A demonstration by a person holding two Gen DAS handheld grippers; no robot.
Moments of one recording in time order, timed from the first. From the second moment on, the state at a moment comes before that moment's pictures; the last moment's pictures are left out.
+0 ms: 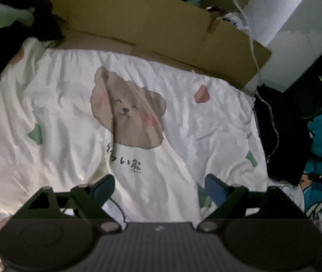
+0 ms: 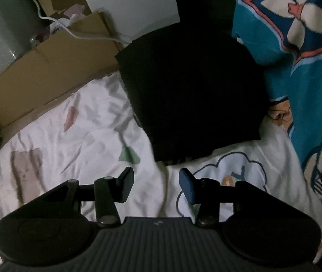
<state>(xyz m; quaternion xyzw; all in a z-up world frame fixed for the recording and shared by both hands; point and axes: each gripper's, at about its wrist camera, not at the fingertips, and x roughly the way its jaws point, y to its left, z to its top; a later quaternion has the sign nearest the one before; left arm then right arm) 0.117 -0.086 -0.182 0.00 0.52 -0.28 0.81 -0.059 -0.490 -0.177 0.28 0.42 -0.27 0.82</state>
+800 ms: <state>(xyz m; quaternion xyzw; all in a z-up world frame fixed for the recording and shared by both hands) 0.042 -0.112 -0.022 0.07 0.49 -0.29 0.82 -0.107 -0.393 -0.030 0.31 0.45 -0.23 0.81</state>
